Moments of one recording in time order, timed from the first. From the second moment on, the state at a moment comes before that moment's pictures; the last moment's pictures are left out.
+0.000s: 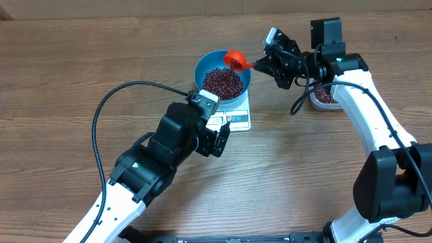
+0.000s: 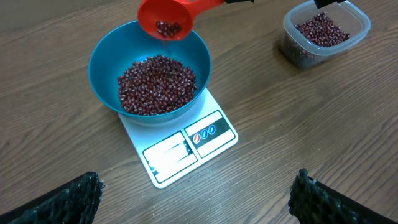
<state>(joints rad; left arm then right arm) -0.62 1.11 0.98 -0.52 -0.05 -0.13 0.13 1.81 1.47 -0.54 -0.77 -0.75</state>
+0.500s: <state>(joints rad) -0.62 1.11 0.98 -0.52 -0.05 -0.13 0.13 1.81 1.47 -0.54 -0.77 -0.76</state>
